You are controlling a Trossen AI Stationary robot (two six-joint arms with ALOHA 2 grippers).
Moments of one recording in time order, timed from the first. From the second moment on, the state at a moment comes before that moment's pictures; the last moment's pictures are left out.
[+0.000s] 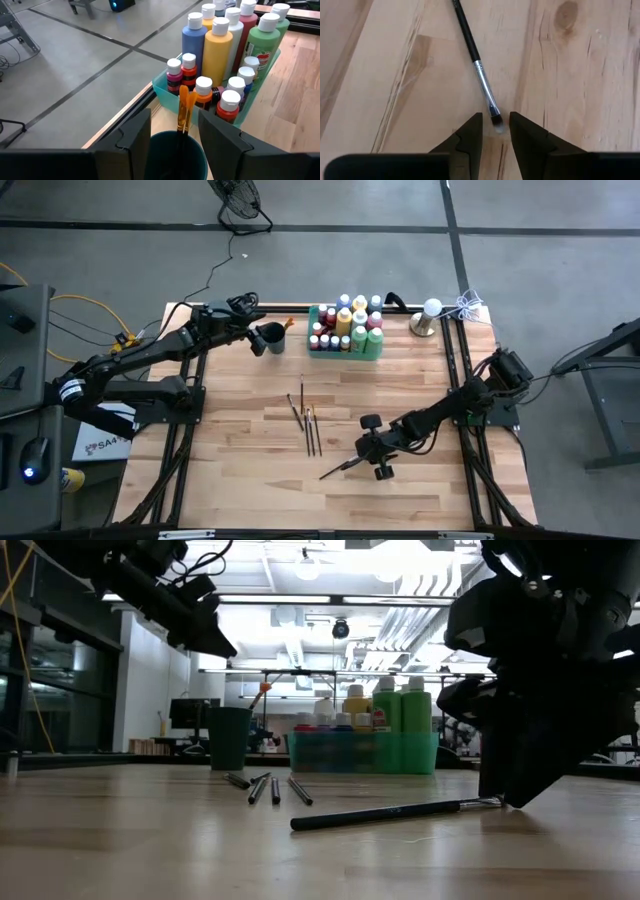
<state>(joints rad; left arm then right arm) 0.60 0.95 0.64 -0.04 -0.09 0.08 0.44 1.73 0.80 -0.07 0.08 0.23</state>
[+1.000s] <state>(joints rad) 0.60 0.95 0.64 -0.05 -0.08 0.08 0.41 1.72 1.14 -0.63 0.22 0.05</state>
